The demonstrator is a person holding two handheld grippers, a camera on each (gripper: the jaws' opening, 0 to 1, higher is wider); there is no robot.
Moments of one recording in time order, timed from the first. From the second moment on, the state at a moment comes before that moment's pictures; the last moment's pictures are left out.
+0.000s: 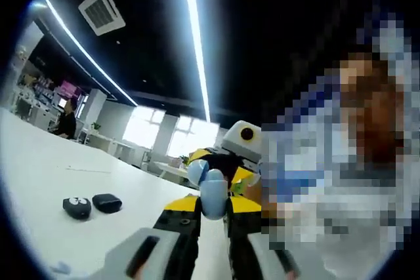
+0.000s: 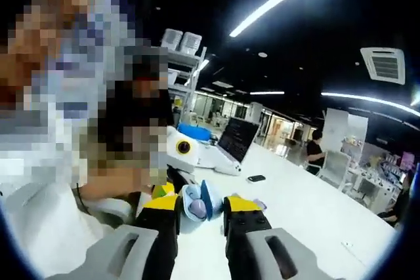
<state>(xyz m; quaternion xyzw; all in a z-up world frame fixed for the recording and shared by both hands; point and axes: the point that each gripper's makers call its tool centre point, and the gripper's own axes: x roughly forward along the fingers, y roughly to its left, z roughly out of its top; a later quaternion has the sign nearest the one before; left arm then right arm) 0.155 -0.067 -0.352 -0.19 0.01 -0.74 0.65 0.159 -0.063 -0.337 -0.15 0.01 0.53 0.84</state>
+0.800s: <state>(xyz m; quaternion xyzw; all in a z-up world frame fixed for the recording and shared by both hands) 0.148 -0.056 -0.344 -0.17 -0.04 -0.74 0.65 0.157 -0.057 -0.336 -0.05 0.08 0.57 0.82</state>
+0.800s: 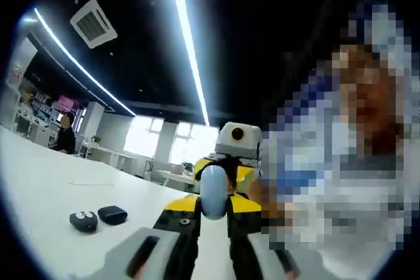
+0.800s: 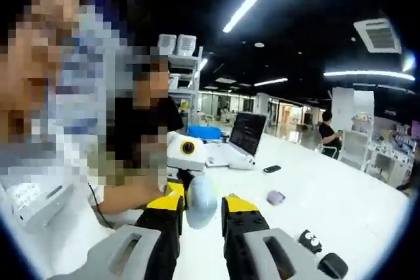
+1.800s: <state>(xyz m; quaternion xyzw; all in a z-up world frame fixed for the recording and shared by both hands) 0.162 -0.057 -0.348 -0.17 -0.02 -0.73 0.67 0.162 -0.069 -0.335 0.05 0.11 0.58 0.81</state>
